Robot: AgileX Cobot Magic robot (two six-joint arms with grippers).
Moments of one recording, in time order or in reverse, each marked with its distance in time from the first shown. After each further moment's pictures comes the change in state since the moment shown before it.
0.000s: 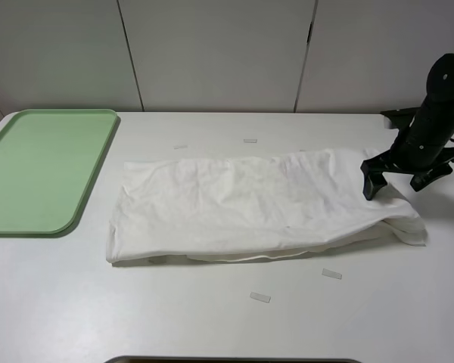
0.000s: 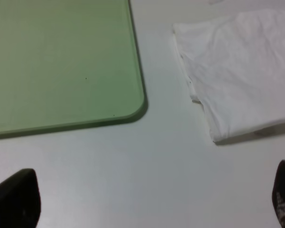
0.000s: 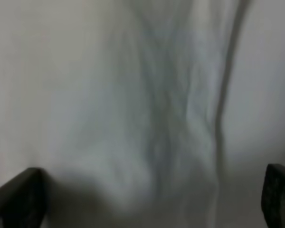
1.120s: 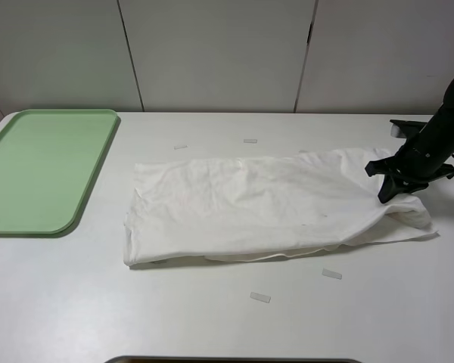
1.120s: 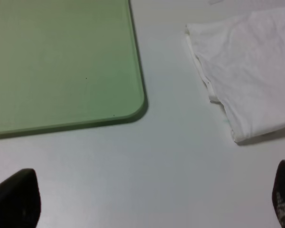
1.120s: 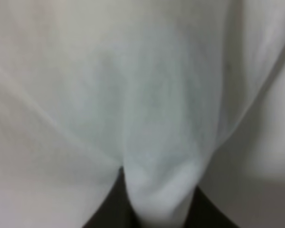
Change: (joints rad) left arm 0.000 0.000 0.000 0.000 0.000 0.000; right arm -0.109 0.080 -0.017 0.235 -0.008 -0.205
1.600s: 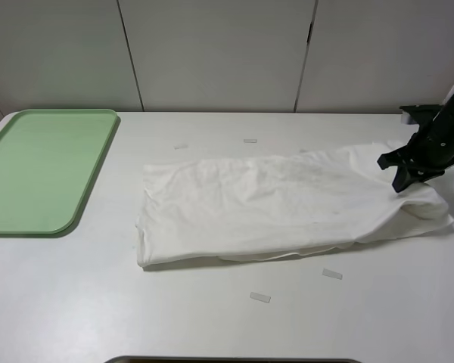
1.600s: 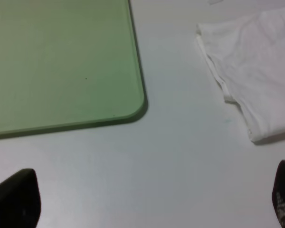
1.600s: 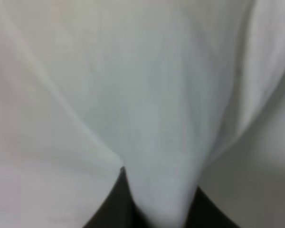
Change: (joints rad) left arm 0.000 0.000 0.000 0.000 0.000 0.000; right arm 0.000 -0.088 0.007 -0.091 -0.009 0.000
